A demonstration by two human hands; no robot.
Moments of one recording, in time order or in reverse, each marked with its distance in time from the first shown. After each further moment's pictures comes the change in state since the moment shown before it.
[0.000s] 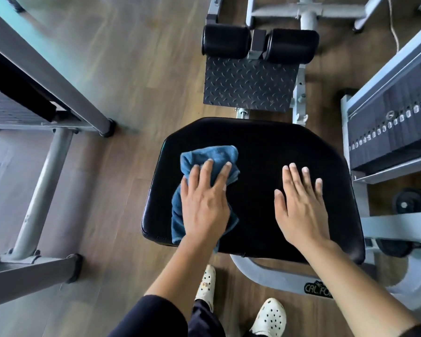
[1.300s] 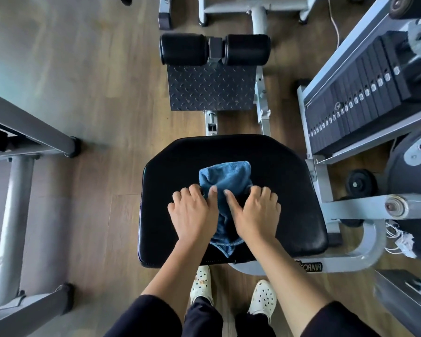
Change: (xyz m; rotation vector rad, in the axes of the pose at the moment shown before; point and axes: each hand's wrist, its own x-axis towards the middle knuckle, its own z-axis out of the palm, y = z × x) left_hand 0.039 0.020 -0.038 -0.065 -0.347 -0.252; right_hand 0.012 -0.079 -0.039 0.133 0.009 0.491
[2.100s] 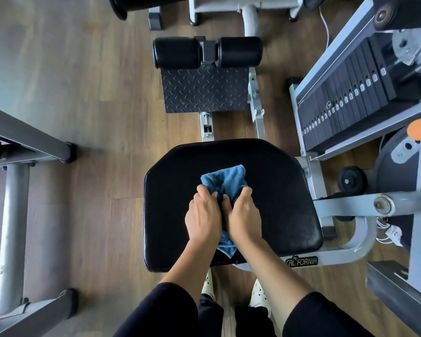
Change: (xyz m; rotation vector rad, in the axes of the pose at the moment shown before) left_hand 0.006 0.017 -0.003 -0.122 -0.105 0.017; right_hand -0.004 -0.028 -0.005 0.327 -0.168 0.054
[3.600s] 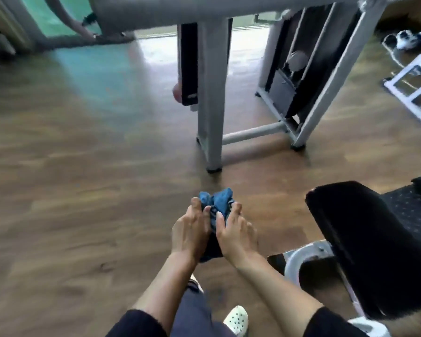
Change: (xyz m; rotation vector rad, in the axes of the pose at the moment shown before) left_hand -0.557 -0.074 -0.012 -0.305 0.885 -0.889; right_hand -0.438 0.092 -0.102 -0.484 -0.620 -1.403
